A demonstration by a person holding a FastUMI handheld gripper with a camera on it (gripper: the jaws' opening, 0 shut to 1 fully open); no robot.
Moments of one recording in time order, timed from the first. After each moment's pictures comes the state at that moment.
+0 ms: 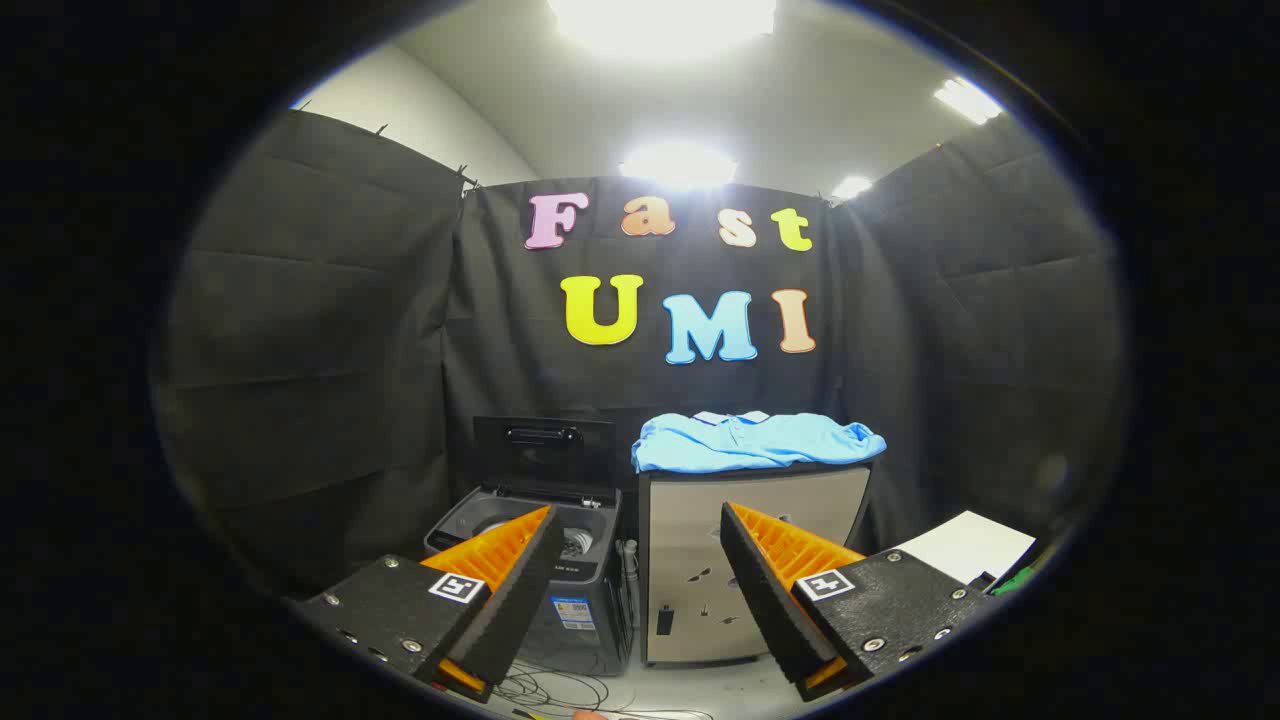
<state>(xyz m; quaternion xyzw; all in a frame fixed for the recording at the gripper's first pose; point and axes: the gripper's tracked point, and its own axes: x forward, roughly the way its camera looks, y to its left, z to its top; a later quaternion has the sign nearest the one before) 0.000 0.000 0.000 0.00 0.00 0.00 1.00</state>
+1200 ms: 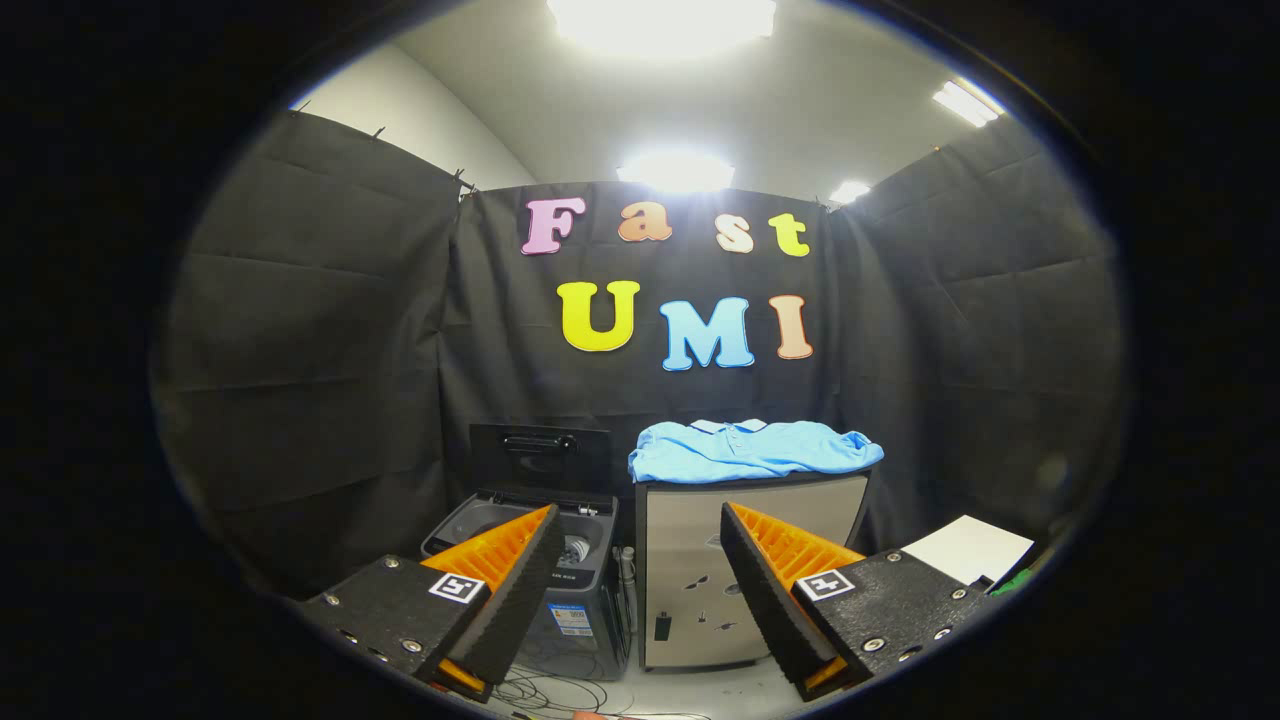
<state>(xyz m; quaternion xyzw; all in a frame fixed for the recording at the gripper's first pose) 0.006 0.001 0.014 0.00 -0.01 0.00 1.00</state>
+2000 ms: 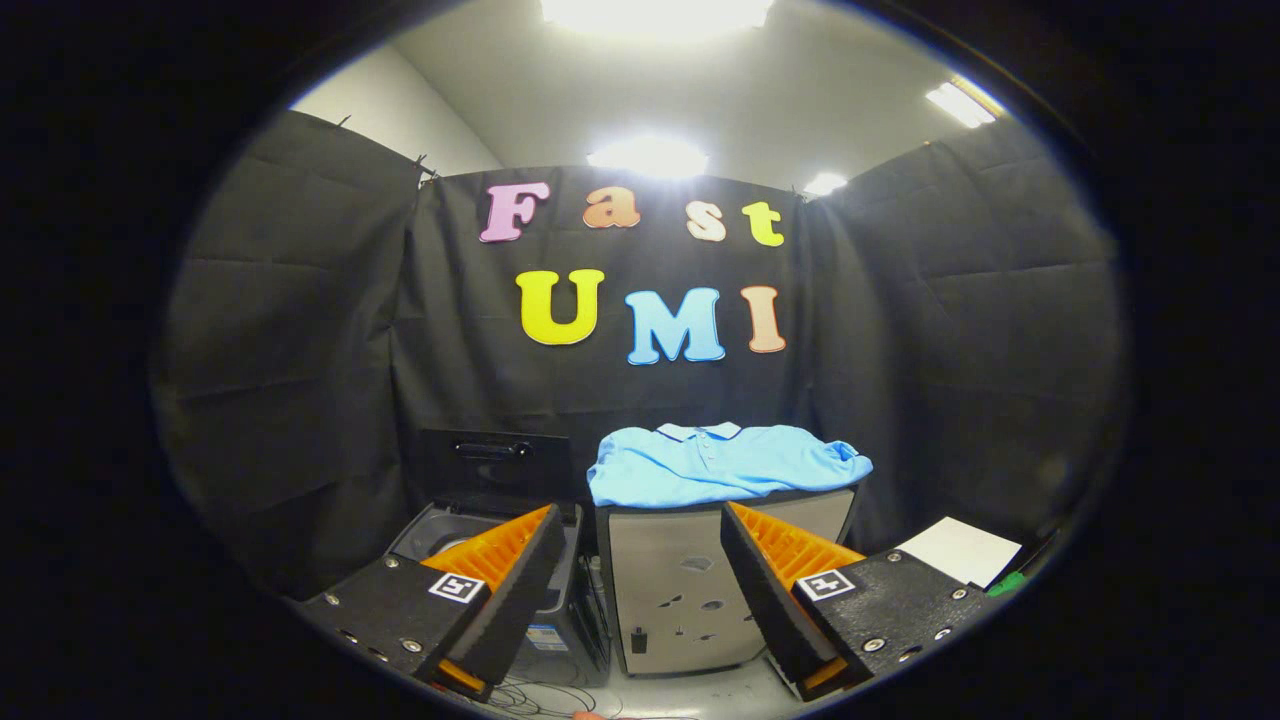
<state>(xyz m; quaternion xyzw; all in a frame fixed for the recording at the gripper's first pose) 0.085 -0.032 0.040 0.01 0.02 -0.06 1.00</state>
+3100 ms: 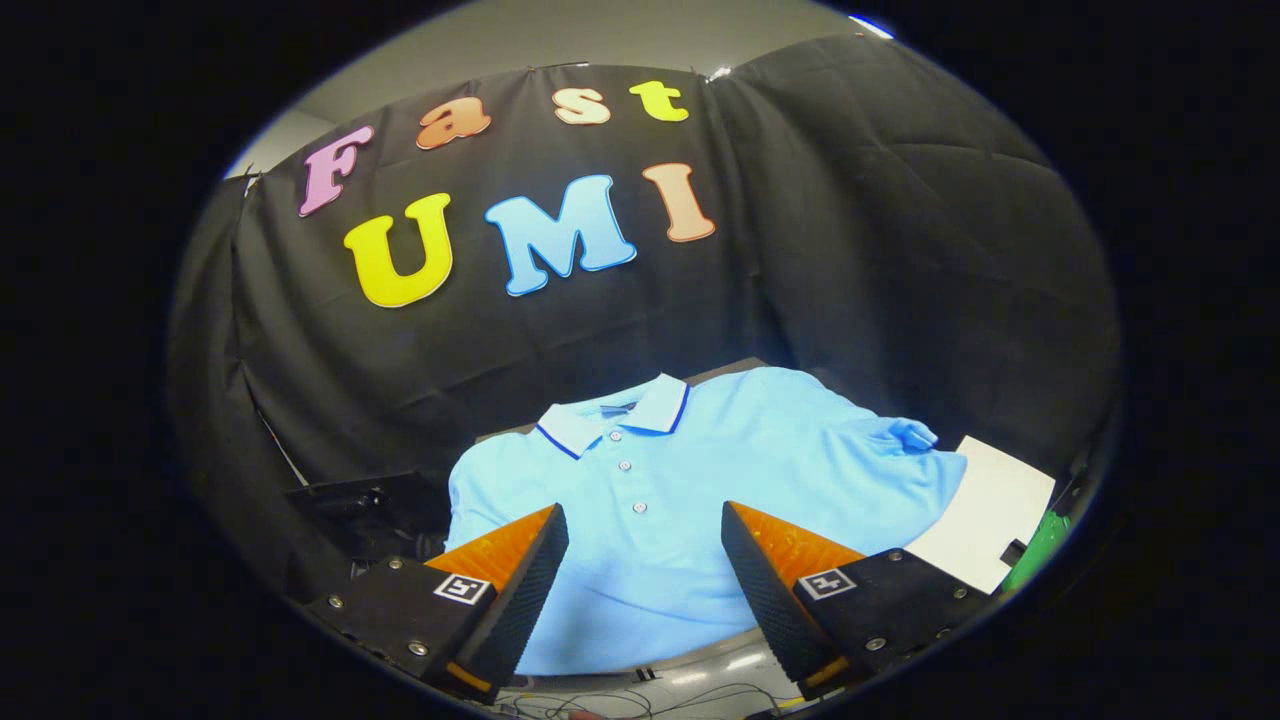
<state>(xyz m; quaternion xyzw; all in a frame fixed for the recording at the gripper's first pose) 0.348 -0.162 -0.002 0.14 0.18 -0.15 0.96</state>
